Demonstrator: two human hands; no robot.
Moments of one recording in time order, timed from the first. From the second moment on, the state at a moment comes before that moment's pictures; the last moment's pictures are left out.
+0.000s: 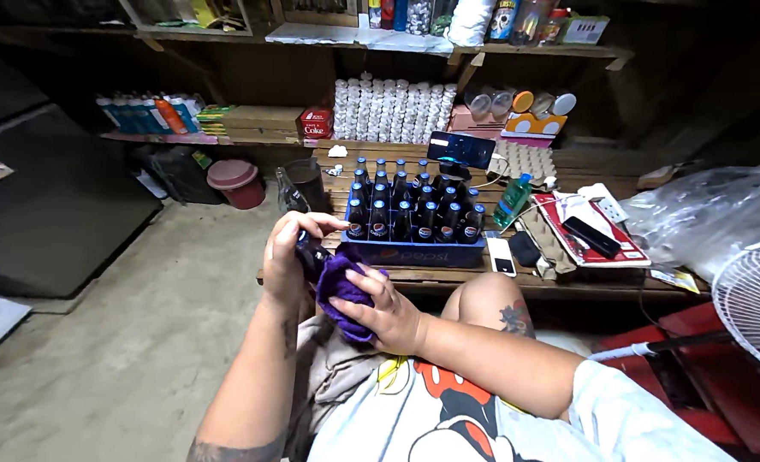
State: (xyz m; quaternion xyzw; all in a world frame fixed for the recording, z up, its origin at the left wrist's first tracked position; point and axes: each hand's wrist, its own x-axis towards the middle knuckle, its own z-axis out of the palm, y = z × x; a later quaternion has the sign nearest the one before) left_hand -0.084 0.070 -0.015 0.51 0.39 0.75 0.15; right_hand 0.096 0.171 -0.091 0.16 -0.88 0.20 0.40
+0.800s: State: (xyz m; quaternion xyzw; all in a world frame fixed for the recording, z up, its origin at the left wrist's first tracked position) left_hand -0.079 0.077 -0.008 0.53 0.35 0.76 0.18; right_hand 0.104 0.161 -0.071 0.14 -0.97 0.16 0.10
